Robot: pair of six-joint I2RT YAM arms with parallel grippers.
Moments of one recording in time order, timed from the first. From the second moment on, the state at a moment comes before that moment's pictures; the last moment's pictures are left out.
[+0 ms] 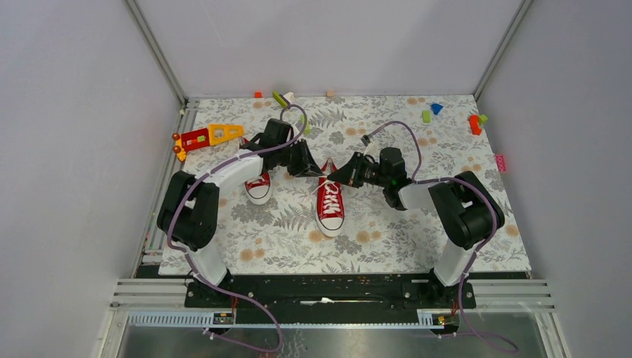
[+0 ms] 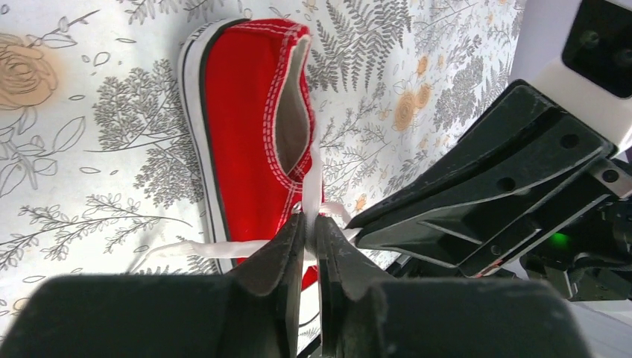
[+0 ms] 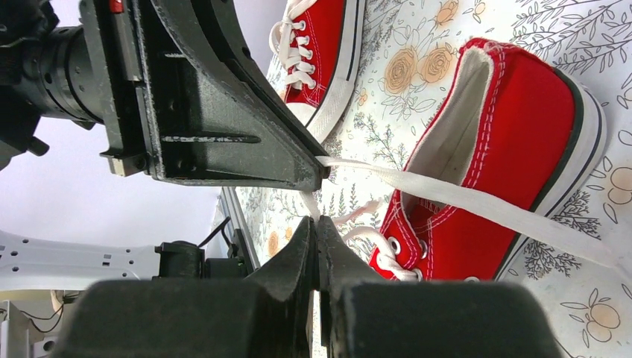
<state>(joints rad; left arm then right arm) -0.44 1.75 1.20 -0.27 0.52 -0.71 0.44 1.77 0.71 0.80 -0.67 0.90</state>
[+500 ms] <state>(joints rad) -0.42 1.72 1.12 -0.24 0.50 -0.70 0.43 1.77 0.71 0.80 -0.67 0.91</state>
